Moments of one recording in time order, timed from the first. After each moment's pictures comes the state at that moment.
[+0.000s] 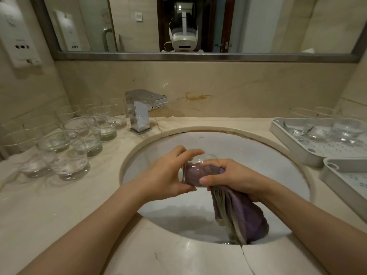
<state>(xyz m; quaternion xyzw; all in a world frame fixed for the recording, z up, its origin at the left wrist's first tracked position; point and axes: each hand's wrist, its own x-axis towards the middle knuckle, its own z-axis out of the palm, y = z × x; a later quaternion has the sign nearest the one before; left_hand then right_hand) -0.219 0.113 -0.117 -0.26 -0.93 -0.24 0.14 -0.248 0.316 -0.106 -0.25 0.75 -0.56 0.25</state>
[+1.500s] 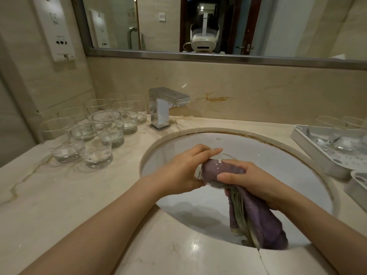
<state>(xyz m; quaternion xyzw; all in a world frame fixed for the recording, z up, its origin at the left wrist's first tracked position) -0.224 0.107 -0.125 -0.29 -0.91 -0.25 0.17 -0.245 0.314 -0.110 -0.25 0.72 -0.59 0.24</state>
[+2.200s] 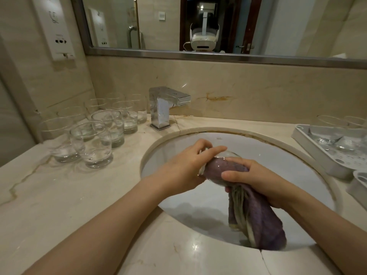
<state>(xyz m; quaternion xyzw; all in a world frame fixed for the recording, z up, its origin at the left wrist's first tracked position) -0.222 0.113 -0.121 -0.29 -0.91 -0.21 0.21 -0.243 0.314 -0.102 -0.27 0.70 -0.61 0.25</state>
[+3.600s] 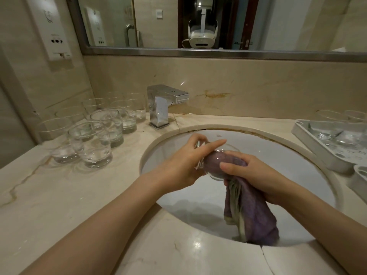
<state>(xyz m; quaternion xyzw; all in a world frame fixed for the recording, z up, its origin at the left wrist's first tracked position) -0.219 0.113 -0.117 -0.27 -0.91 -0.26 0.17 -0.244 0.310 -0.104 -0.24 0.71 -0.62 0.21</state>
